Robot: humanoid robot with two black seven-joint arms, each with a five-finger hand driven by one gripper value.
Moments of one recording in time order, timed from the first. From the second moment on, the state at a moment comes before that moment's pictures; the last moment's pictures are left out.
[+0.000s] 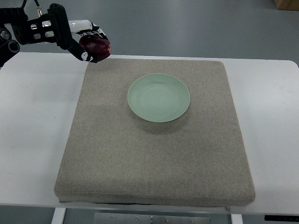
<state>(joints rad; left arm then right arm) -1.21 0.63 -0.40 -0.89 1.35 -0.37 -0.20 0.00 0.00 -0.03 0.15 0.02 0.07 0.00</state>
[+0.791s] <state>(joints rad) -1.25 0.38 -0.38 -0.93 1.35 -0.27 -0.19 0.00 0.00 -0.03 0.15 0.02 0.07 0.00</state>
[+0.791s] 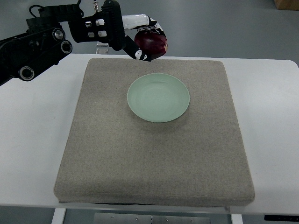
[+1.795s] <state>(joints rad) -1.10 0.26 -0.29 -0.87 1.44 -0.16 -0.19 0.00 0.00 -0.03 0.15 0.02 0.07 0.00</state>
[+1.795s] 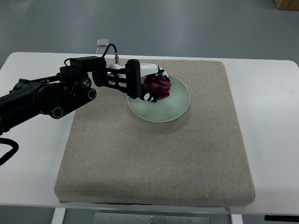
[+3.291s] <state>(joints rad) -1.10 0.36 -0.39 -0.68 0.34 -0.19 -0.18 0.00 0.00 -0.03 0.15 0.02 0.07 0.00</state>
